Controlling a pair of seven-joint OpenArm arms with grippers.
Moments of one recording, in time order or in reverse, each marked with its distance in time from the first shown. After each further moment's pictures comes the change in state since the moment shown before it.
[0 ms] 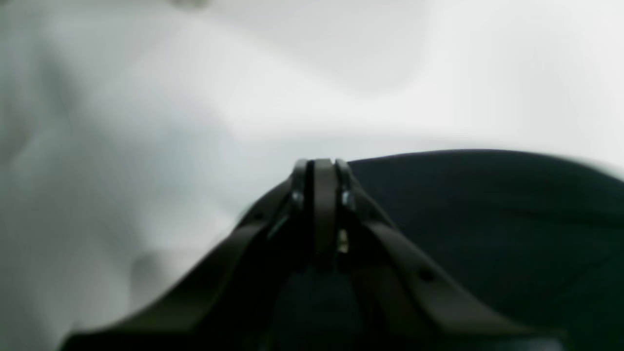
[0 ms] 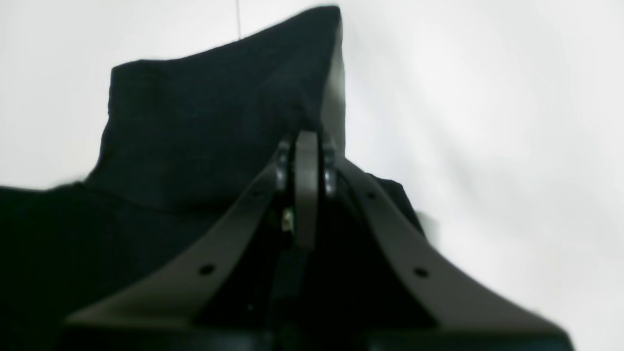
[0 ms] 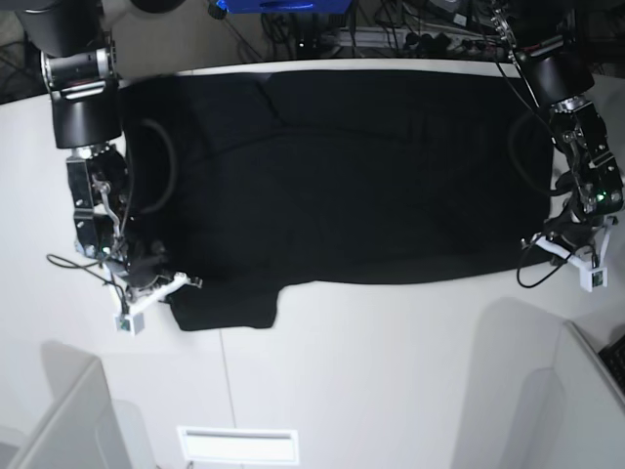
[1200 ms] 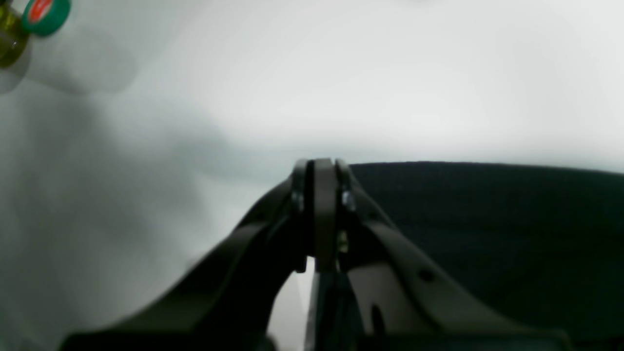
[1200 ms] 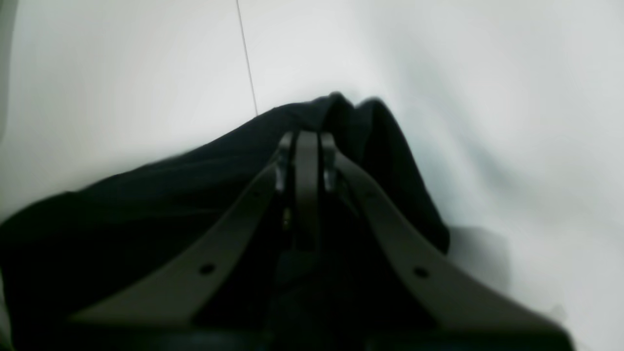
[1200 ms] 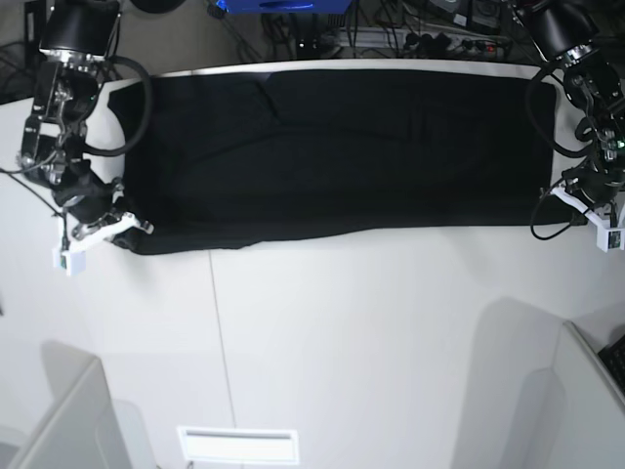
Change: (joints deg) left arm 11.4 0.6 -9.2 14.6 -0.3 -8.1 6.9; right arm -22.3 -2.2 25.8 33.3 4.5 0.2 -20.5
